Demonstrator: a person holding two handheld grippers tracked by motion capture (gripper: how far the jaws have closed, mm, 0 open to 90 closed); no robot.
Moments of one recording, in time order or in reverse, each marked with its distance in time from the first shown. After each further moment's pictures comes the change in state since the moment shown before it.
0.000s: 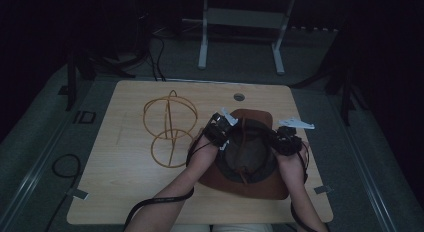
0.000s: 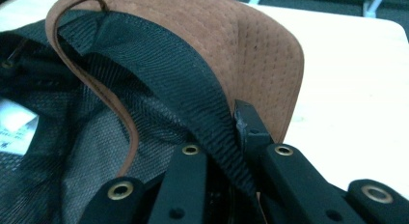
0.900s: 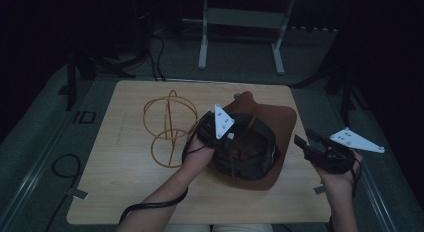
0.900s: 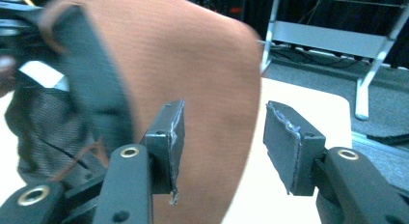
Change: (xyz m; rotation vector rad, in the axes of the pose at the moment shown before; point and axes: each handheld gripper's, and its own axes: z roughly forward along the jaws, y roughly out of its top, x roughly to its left) left arm 0.004 0.001 -0.077 -0.512 -0.035 0.077; right arm -0.040 -0.002 -0.126 -0.233 0.080 -0.105
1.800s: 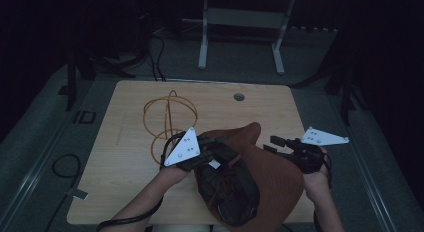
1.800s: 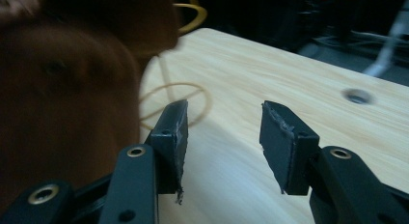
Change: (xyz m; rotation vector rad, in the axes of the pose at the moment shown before) left arm 0.011 -0.028 -0.069 -0.316 -0.470 0.047; right arm 0.047 -0.005 0.047 0.046 0.434 -0.050
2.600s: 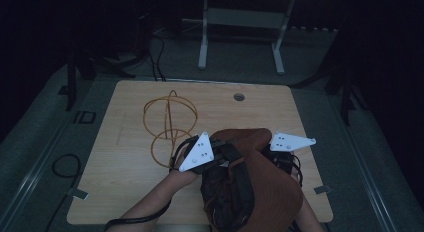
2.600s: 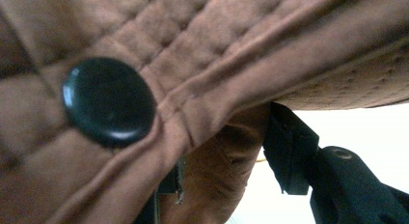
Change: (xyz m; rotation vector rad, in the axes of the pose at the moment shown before) left arm -0.014 0.003 0.026 0.018 0.052 0.070; right arm 0.044 0.013 0.044 -0.040 0.214 -0.061
